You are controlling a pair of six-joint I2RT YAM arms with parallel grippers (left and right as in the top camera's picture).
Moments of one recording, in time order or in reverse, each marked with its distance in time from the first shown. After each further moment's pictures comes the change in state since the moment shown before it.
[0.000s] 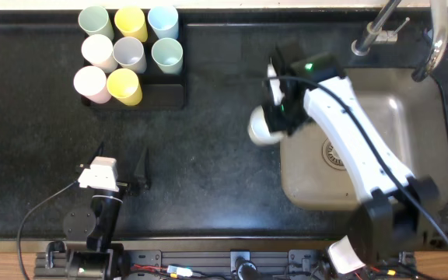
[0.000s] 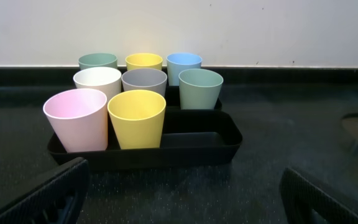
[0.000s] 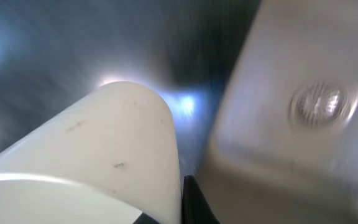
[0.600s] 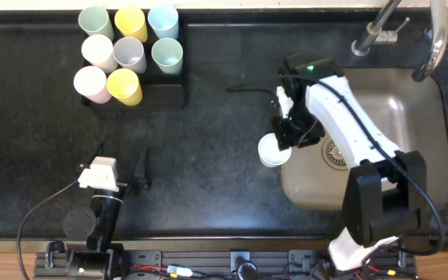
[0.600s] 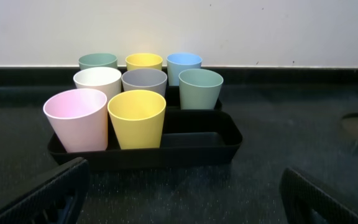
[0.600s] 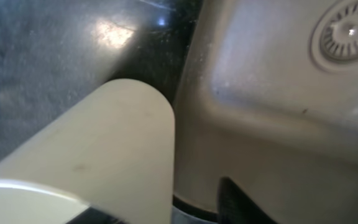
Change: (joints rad) left arm 0.000 0.000 0.000 0.000 0.000 0.000; right arm -0.080 0.096 -0.251 -0.014 -0.008 -0.085
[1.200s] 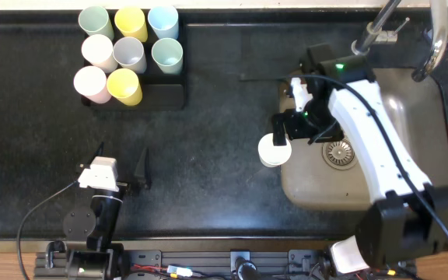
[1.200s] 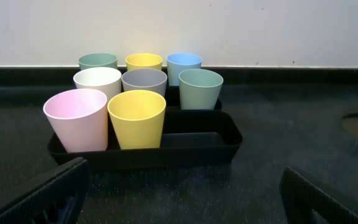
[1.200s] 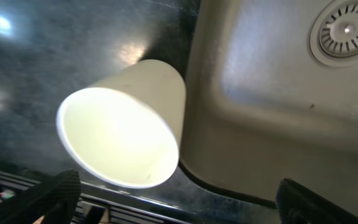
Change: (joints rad) left arm 0.000 0.000 0.000 0.000 0.000 0.000; right arm -0.065 -0.116 0.069 -0.104 -0.071 0.010
